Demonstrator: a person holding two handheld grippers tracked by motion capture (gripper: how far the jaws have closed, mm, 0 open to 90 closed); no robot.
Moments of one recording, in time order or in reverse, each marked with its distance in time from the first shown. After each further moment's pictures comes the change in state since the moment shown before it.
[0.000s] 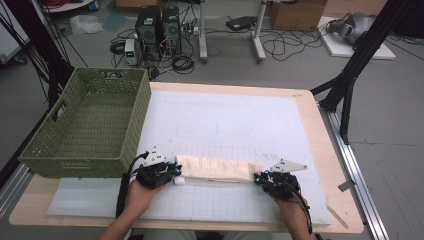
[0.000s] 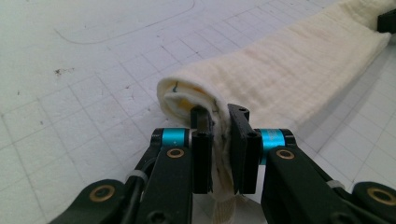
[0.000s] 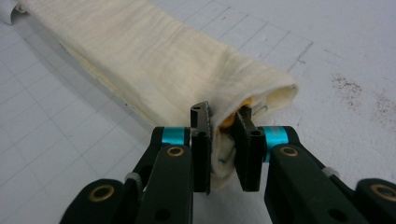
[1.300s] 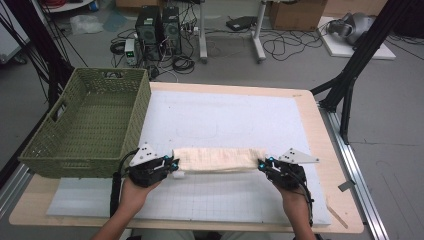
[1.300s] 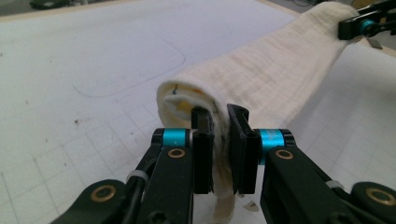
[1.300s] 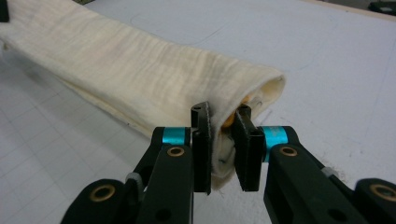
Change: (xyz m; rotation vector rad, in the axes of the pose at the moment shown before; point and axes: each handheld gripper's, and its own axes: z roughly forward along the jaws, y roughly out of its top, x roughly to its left) left arm -0.006 0.021 -0.031 -0.154 -0.037 0.021; right arm -0.009 0.029 -0.019 -0.157 -0.038 0.005
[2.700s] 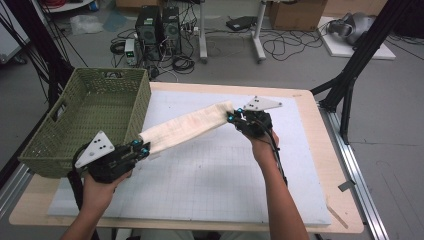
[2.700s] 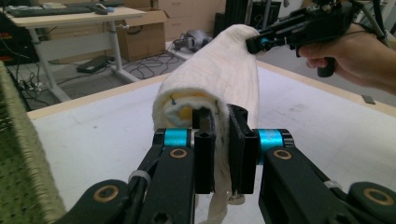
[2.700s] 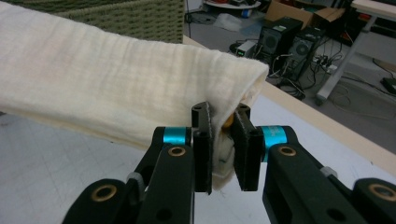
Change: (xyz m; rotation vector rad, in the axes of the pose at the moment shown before) left arm 0.018 0.040 -0.090 -0.200 0.089 0.054; right arm 0.008 0.136 0.087 -0.107 0.075 -0.181
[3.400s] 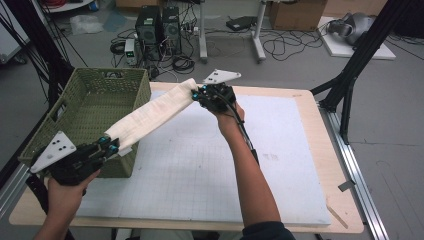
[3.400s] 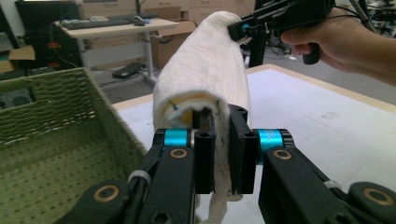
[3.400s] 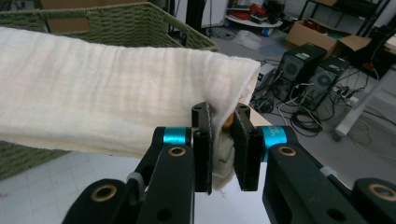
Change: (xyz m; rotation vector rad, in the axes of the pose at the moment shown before) left arm 0.031 0.005 -0.052 -0.037 0.116 -0.001; right arm 0.031 0.080 0.071 -0.028 0.071 -0.083
